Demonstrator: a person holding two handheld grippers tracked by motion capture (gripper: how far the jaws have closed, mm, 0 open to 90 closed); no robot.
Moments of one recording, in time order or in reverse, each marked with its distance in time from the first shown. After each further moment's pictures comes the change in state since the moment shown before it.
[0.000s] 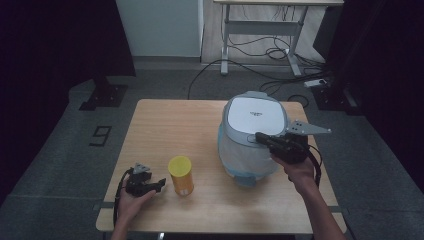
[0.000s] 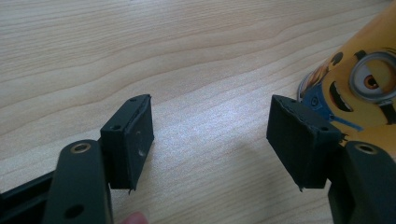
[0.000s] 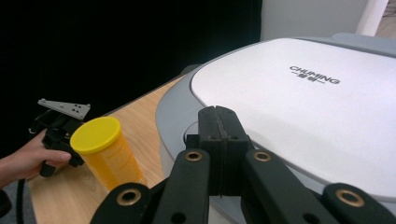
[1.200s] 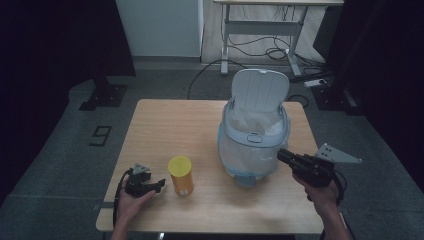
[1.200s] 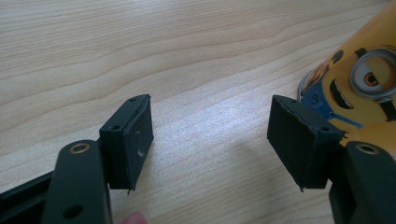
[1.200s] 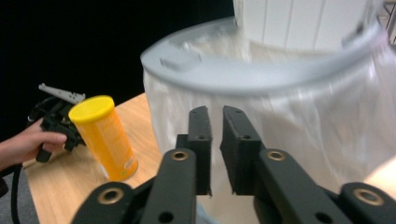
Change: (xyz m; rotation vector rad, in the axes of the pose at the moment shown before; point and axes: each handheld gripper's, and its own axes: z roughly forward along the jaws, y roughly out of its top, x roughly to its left) left arm 0.000 -0.001 -0.002 -0.002 0.004 -0.004; right arm -0.020 -0.068 -0.059 -0.087 -0.031 0.028
